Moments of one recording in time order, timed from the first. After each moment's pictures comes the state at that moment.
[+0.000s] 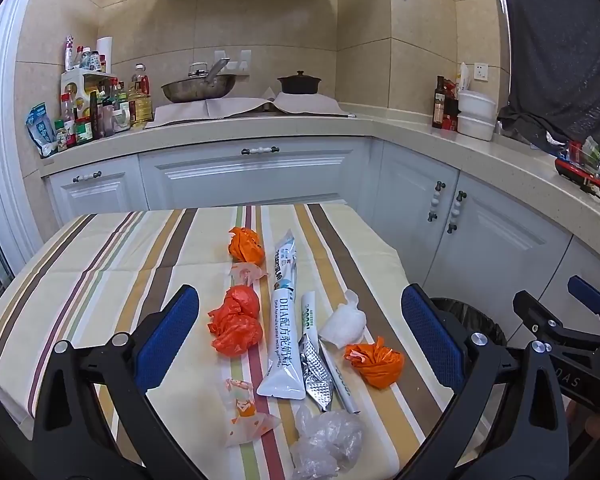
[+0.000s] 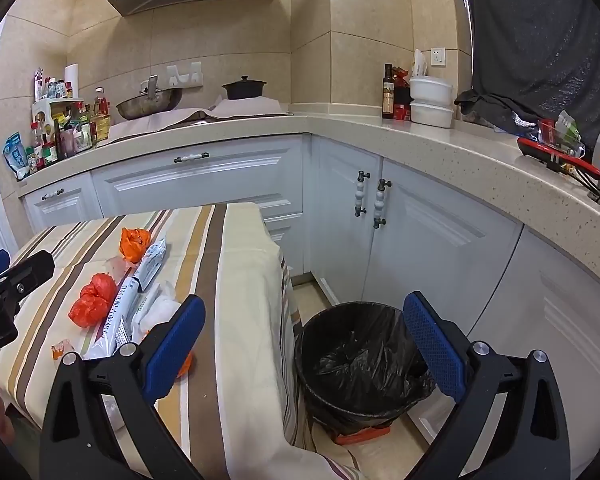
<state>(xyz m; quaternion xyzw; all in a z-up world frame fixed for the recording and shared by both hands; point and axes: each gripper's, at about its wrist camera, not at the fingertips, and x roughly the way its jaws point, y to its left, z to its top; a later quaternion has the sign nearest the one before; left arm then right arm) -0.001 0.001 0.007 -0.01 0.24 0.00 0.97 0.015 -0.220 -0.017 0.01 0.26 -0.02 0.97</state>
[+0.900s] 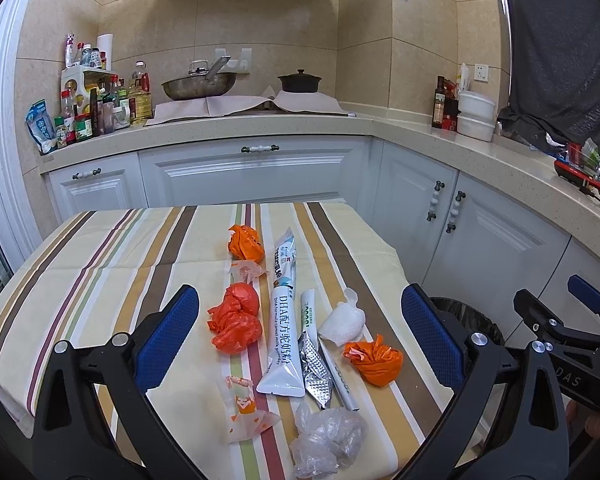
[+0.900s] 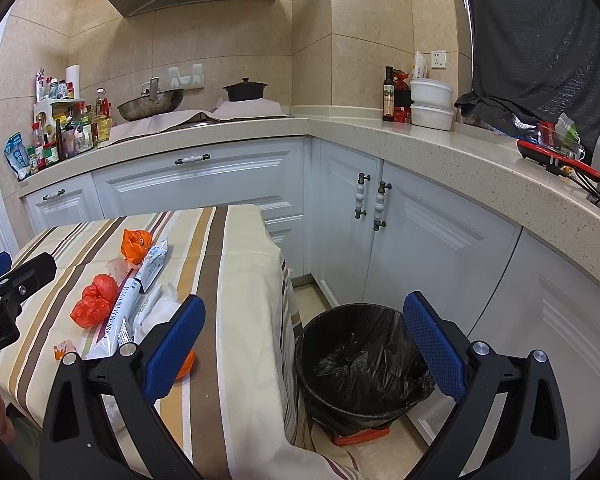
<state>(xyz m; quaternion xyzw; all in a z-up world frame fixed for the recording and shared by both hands) -0.008 0.004 0.008 -0.01 0.24 0.00 0.97 0.010 -0.220 -0.013 0.01 0.25 -0.02 0.97</state>
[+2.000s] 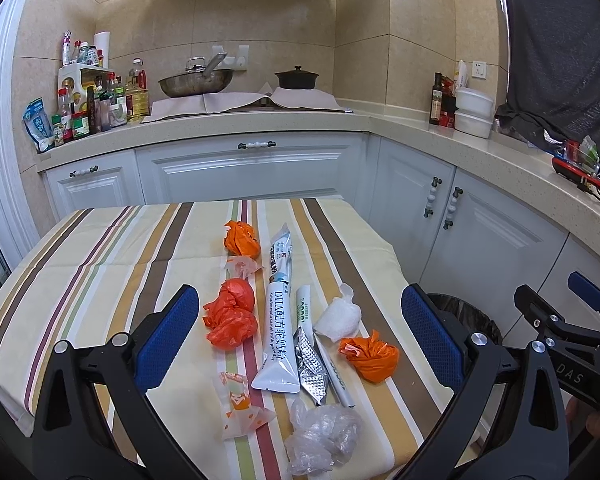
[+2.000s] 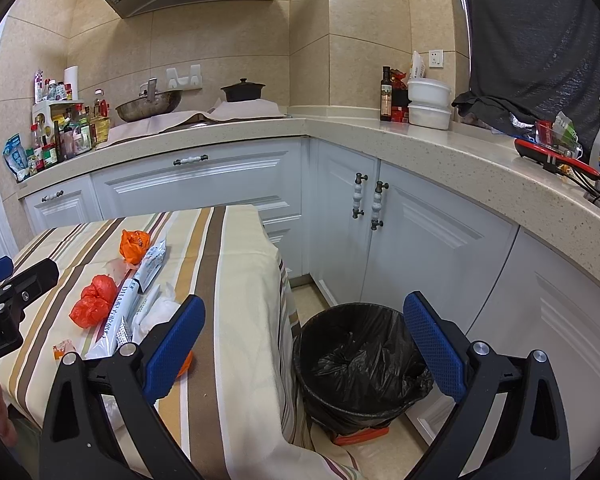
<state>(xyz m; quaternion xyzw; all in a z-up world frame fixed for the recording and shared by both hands) -0.006 -0.001 -0.002 -0.01 0.25 0.00 0.97 0.010 -0.221 -0.014 0.01 0.25 -0.02 0.97</state>
